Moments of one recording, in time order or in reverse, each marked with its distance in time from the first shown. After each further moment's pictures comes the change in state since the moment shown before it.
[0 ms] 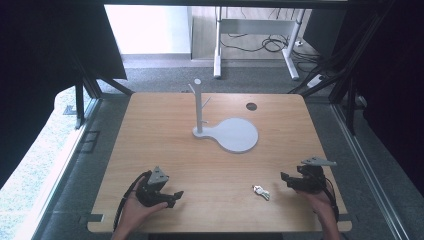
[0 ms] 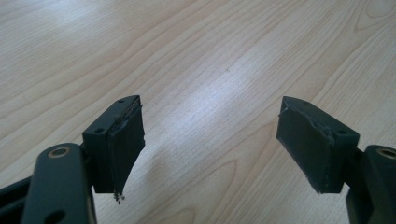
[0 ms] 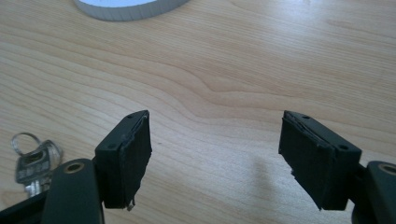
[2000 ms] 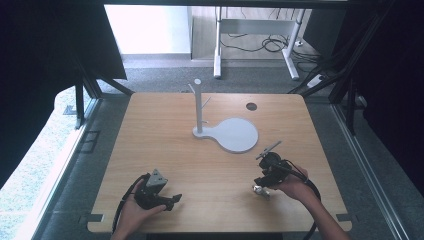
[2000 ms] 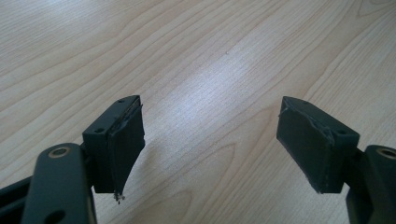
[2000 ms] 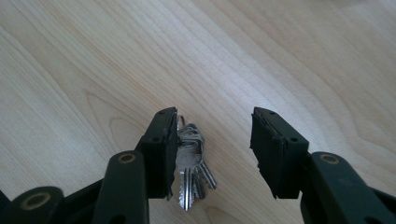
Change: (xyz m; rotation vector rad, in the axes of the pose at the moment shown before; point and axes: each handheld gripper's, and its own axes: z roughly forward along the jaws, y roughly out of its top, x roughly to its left) left arm 0.001 -0.009 -0.001 0.014 -0.007 -0.020; right arm 0.098 0.072 0.021 0.461 0.163 -0.357
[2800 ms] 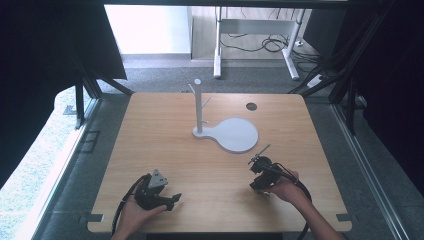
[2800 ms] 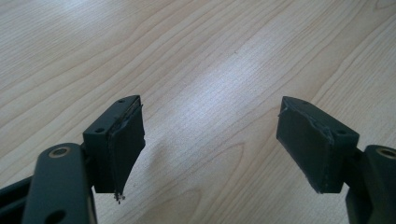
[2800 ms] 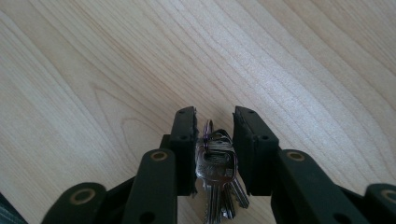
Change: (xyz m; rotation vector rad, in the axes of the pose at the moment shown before) left arm -0.003 0.001 -0.001 0.008 0.054 0.030; right arm 0.009 0.006 0.028 0.082 0.058 -0.008
